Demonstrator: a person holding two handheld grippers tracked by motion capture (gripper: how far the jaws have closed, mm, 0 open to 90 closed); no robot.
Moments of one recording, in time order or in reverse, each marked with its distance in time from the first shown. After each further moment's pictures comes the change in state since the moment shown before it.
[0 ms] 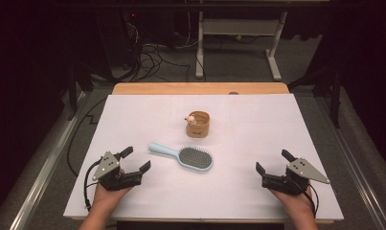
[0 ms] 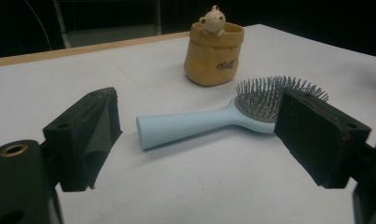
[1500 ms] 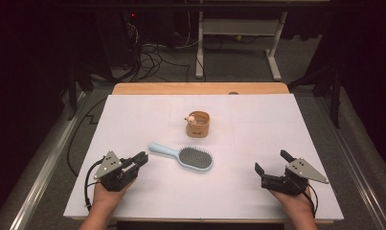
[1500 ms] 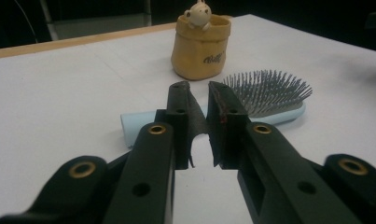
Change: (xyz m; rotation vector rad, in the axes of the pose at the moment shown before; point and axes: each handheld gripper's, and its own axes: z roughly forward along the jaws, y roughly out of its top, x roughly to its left) left arm -0.010 0.001 0.001 0.061 -0.006 -0.002; right arm 0.002 -0.001 0.001 0.004 0.014 0.011
